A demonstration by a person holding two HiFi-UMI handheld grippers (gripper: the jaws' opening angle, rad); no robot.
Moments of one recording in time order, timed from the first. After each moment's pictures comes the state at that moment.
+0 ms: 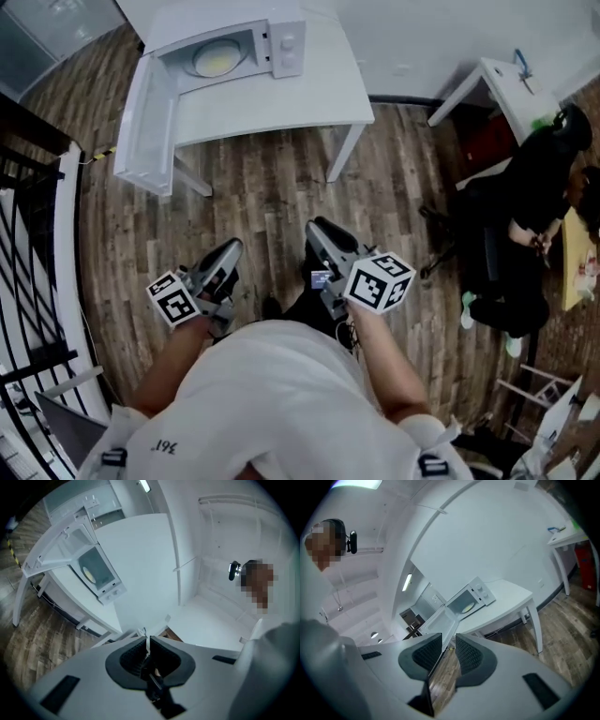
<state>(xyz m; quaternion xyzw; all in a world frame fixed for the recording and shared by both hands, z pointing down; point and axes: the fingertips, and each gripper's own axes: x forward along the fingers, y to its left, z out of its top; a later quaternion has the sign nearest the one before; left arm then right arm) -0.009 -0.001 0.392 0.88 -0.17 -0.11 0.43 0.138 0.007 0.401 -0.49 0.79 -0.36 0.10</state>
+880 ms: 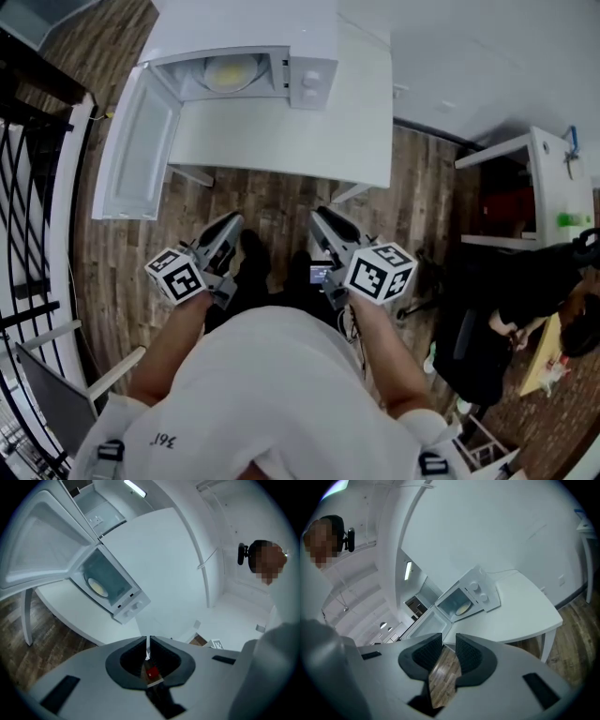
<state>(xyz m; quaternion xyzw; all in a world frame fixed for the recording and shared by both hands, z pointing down) 0.078 -0.233 0.415 0.84 -0.33 -0.08 0.42 0.224 -0.232 0.418 -0.41 0.82 -0.41 0.03</state>
